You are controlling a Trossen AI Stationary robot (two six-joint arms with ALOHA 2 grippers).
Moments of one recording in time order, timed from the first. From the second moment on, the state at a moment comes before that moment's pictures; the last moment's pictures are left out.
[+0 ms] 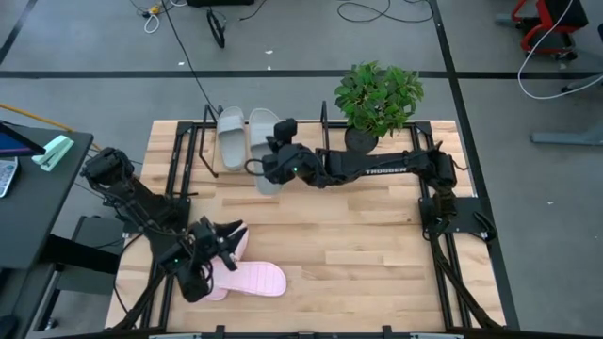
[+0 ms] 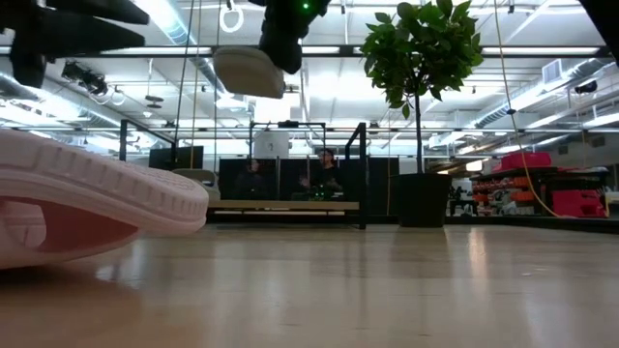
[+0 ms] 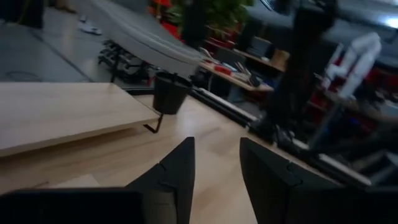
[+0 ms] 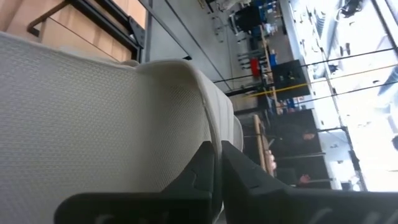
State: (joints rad) left arm -0.94 1.39 0.65 -0.18 -1.57 -1.33; right arm -0.04 1.99 1.81 -0.20 0.73 -0.91
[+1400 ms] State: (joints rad) left arm -1.21 1.28 0.65 -0.19 -1.56 -0.93; right arm -0.20 2.42 2.33 -0.45 0.62 -0.81
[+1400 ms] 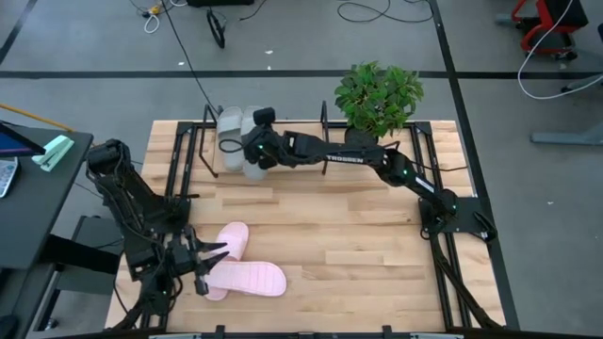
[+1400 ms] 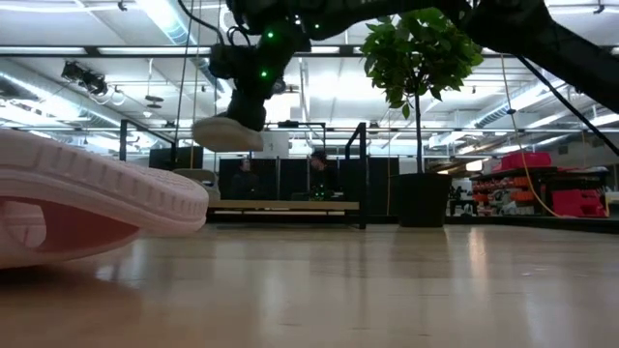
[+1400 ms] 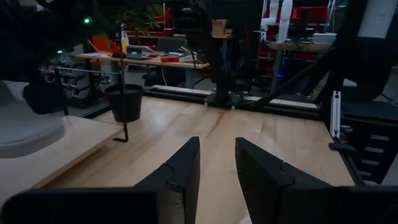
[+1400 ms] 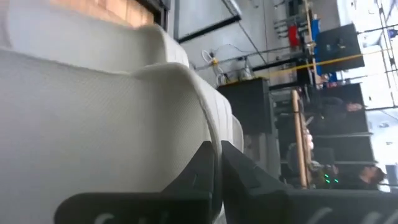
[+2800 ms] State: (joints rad) left arm -1.21 1.28 0.65 -0.20 -1.56 -0.92; right arm -0.27 2.51 2.33 -0.42 0.57 -0.80
